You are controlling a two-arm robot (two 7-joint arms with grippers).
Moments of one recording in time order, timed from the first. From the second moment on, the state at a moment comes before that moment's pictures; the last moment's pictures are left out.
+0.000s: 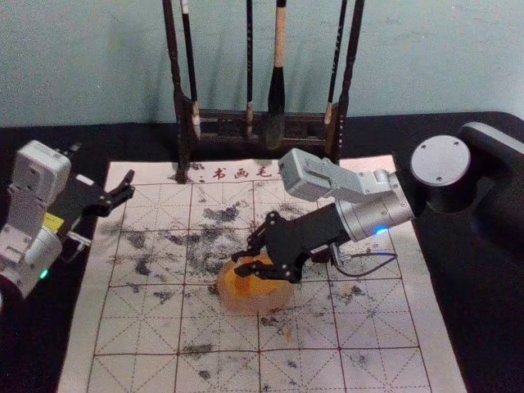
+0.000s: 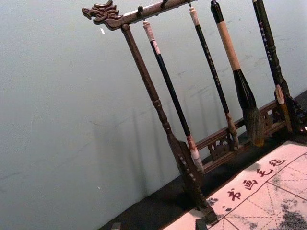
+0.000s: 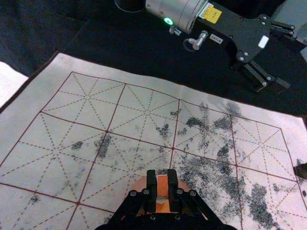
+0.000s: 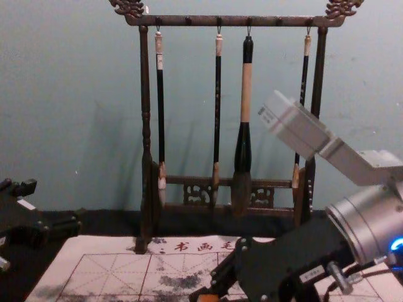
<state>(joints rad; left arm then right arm) -0.20 0.60 0.45 -1.41 -0.25 -0.12 0.03 0.81 0.40 -0.95 -1.04 0.27 -0.13 1.12</state>
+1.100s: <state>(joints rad) -0.20 0.60 0.45 -1.41 -0.25 -0.12 0.03 0.84 0.37 -0.93 -0.95 0.24 -0.15 1.09</state>
